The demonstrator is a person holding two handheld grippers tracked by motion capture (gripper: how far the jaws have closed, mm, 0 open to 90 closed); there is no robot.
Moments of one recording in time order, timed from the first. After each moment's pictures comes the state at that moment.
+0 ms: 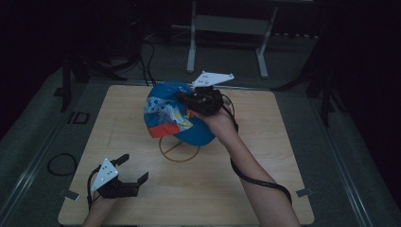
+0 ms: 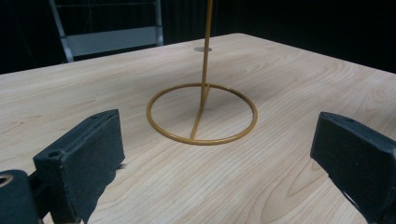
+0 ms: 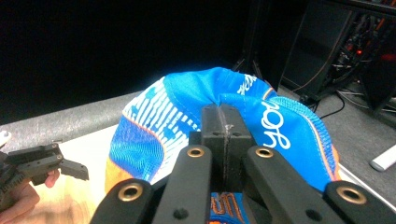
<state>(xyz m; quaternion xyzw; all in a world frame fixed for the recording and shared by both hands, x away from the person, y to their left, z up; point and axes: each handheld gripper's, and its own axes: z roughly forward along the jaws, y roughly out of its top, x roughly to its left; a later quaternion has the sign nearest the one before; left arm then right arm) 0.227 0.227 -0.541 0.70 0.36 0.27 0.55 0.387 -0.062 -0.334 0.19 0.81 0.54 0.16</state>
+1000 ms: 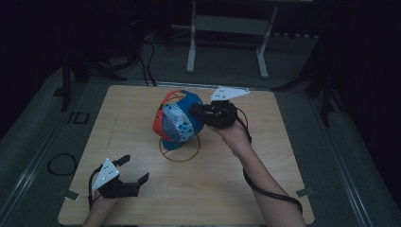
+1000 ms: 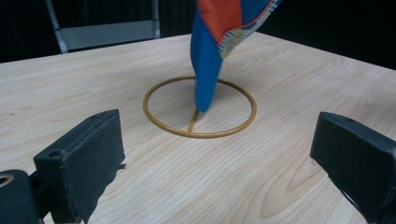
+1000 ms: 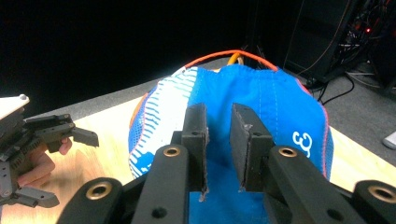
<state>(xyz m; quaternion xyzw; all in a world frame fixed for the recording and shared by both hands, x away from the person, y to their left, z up) 0.231 0.228 -0.547 0.71 0.36 0.26 0.55 0.379 -0.104 -0.368 0.21 0.81 0.53 0.13</state>
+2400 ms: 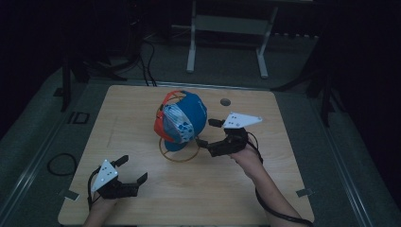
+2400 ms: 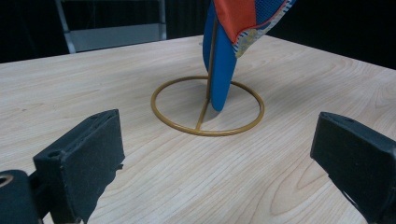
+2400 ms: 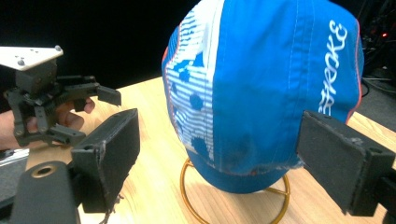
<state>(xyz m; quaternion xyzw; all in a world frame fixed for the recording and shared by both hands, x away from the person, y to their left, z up) 0.229 0.230 -0.553 0.70 0.37 0.27 0.55 0.344 -0.142 -0.419 0.18 0.80 0.55 0.12</state>
